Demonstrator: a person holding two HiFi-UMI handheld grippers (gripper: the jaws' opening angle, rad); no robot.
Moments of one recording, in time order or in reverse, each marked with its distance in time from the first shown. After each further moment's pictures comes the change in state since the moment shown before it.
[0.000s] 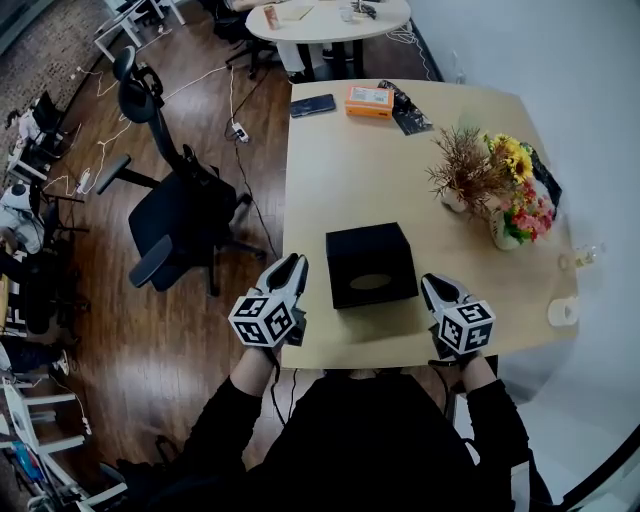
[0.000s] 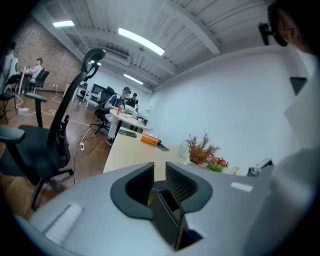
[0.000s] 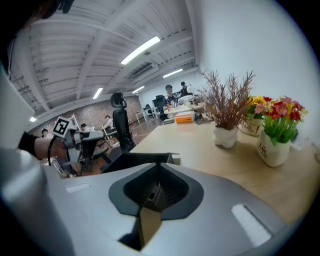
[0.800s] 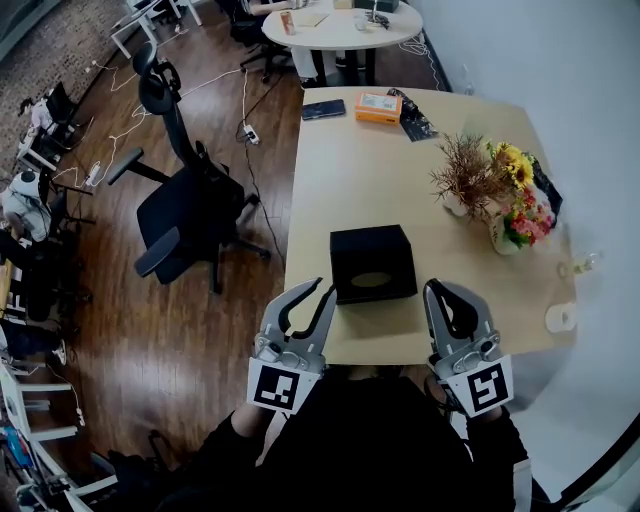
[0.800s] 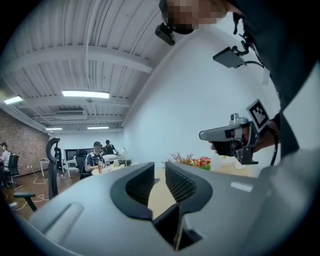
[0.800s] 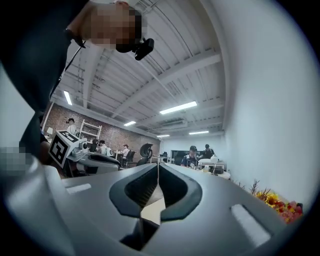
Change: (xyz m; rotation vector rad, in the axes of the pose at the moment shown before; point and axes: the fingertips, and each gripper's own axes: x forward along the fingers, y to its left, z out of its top) left arm -0.103 -0.167 0.077 0.602 -0.312 -0.078; right arm -0.146 0.154 0.165 -0.416 -0.625 0.135
